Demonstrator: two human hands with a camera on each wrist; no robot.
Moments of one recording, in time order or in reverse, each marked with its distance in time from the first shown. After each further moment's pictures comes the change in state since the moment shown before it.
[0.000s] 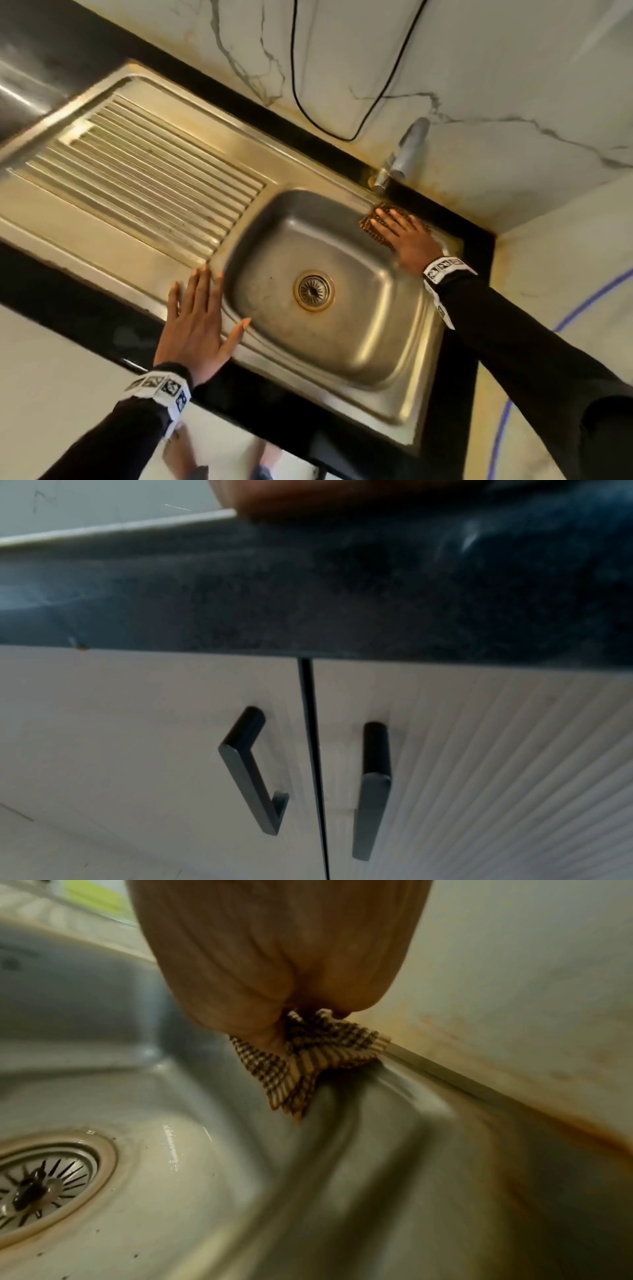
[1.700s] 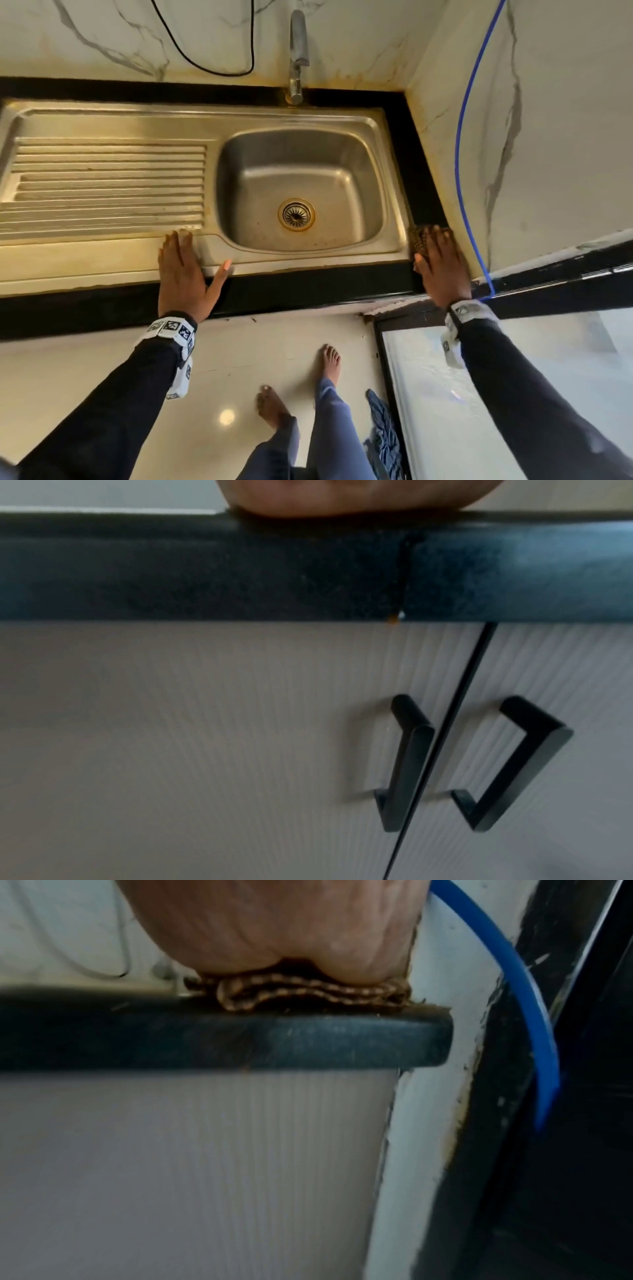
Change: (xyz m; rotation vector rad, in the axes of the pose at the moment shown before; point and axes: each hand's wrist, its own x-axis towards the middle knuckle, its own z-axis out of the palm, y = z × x) left_hand -0.008 -0.093 -0.005 -0.226 0.171 0.353; right_hand -0.351 -0.271 0.076 0.572 0.148 1.014
